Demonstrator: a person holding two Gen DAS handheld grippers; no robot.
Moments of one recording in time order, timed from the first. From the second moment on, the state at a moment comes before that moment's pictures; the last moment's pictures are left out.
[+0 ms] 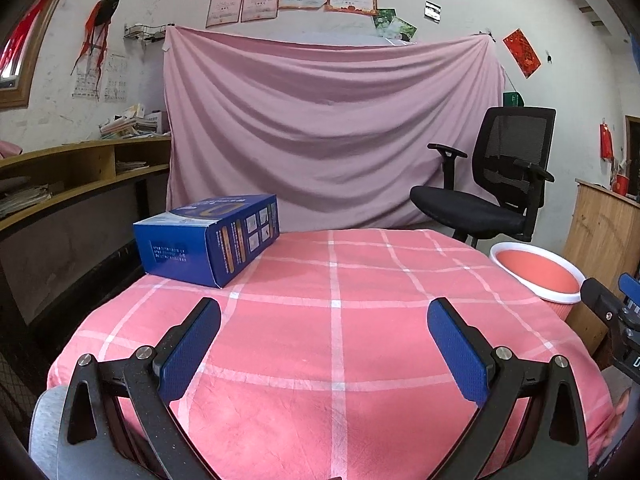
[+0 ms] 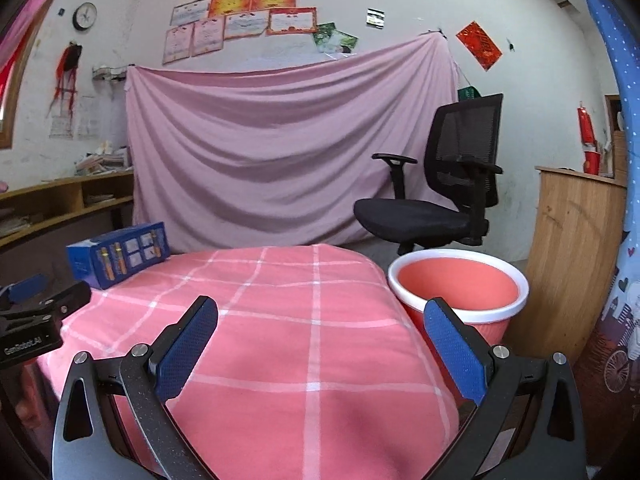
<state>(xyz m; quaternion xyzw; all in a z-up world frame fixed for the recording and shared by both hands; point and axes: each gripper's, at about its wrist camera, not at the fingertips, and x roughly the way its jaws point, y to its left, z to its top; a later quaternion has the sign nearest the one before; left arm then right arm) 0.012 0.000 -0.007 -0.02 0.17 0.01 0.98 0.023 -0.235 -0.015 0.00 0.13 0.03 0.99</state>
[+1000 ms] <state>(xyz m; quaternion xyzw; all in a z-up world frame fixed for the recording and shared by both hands) 0.016 0.004 -0.011 -0.02 0.17 0.00 0.99 0.025 -0.238 -0.018 0.00 0.13 0.01 0.99</state>
